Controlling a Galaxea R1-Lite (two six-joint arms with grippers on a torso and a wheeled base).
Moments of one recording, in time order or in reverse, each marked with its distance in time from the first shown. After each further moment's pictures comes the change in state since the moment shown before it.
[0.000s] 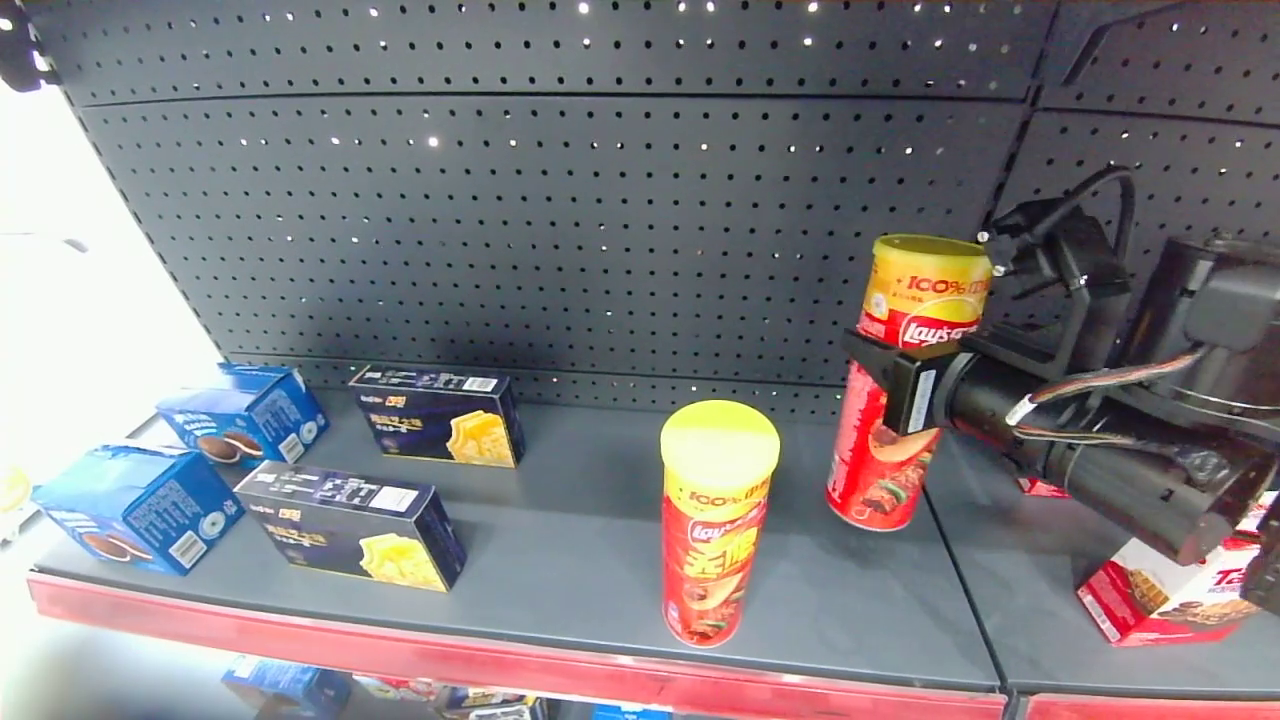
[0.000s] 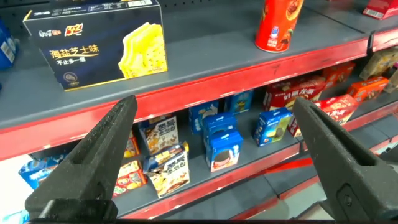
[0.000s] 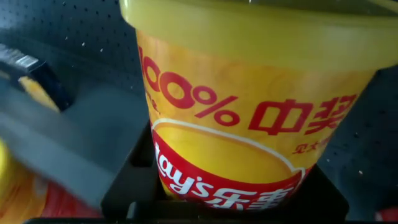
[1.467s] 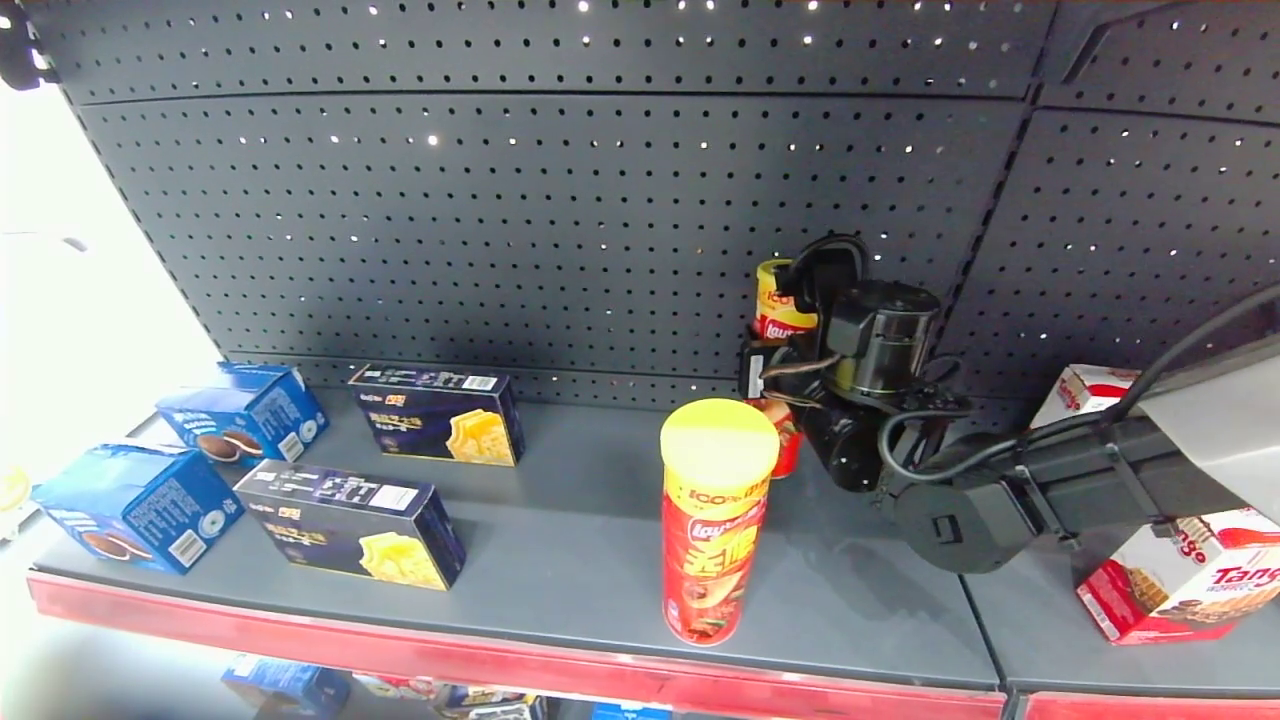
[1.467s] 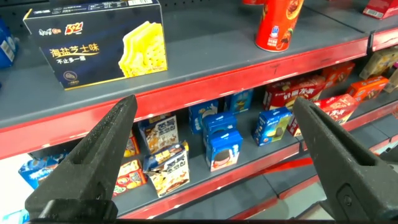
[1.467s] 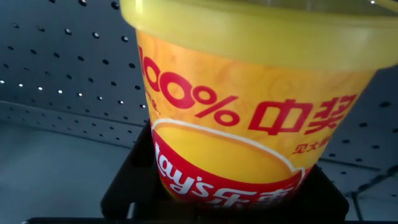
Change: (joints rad) left arm 0.000 0.000 0.000 0.000 0.000 0.000; right arm 0.018 0.491 -0.394 -0.145 -0.243 0.007
